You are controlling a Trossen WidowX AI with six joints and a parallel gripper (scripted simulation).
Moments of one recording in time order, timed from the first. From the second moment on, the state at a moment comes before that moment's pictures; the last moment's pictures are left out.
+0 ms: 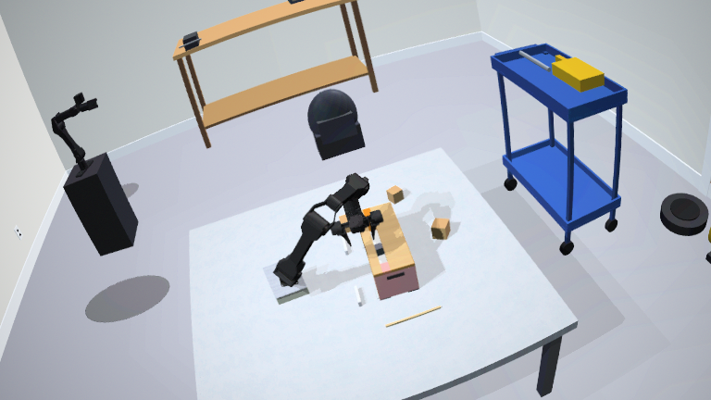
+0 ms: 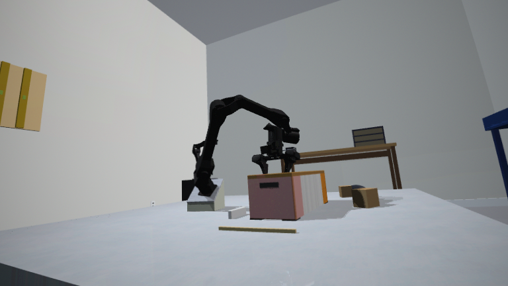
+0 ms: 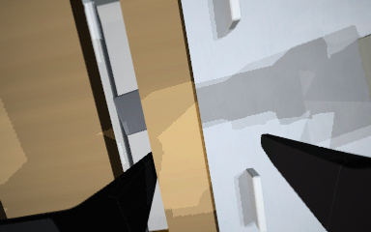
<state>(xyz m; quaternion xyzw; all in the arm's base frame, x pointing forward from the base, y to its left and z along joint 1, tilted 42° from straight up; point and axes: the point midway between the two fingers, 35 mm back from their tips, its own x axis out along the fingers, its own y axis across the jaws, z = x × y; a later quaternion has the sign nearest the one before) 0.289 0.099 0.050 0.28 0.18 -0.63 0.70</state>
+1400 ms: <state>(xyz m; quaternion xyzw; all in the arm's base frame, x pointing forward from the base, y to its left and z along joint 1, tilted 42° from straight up) 0.289 0.059 0.059 0.27 0.18 -0.64 0.70</state>
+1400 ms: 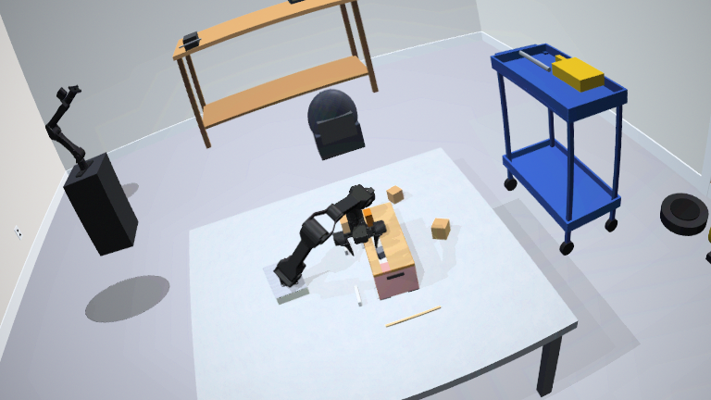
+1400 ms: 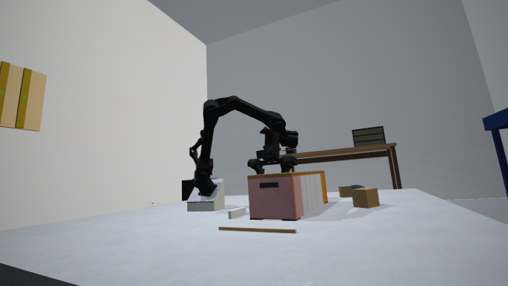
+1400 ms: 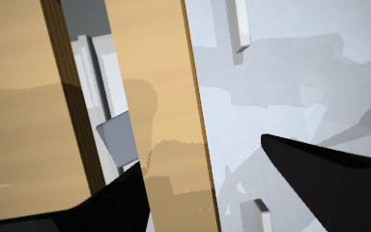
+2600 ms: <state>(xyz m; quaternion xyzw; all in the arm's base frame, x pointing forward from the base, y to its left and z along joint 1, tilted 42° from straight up) 0.290 0.048 0.069 0.27 0.18 -0.63 0.70</state>
